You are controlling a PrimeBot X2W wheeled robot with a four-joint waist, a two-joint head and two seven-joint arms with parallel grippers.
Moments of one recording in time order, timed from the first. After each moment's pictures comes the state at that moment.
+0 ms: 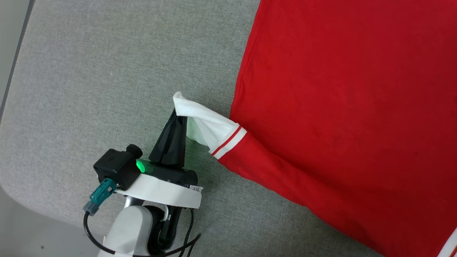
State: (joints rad) left arm -0.26 0.09 -0.26 0.00 -0.42 -0.07 -0.26; right arm -1.12 -0.34 -0.25 0.75 0.12 0.13 0.88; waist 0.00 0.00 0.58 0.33
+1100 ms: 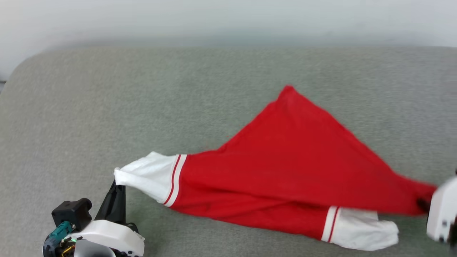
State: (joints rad) left arm 0.00 0.22 -0.09 0.08 -0.45 0.04 -0.14; right arm -0.16 -0.25 -0.27 0.02 0.34 0.13 0.99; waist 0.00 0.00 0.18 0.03
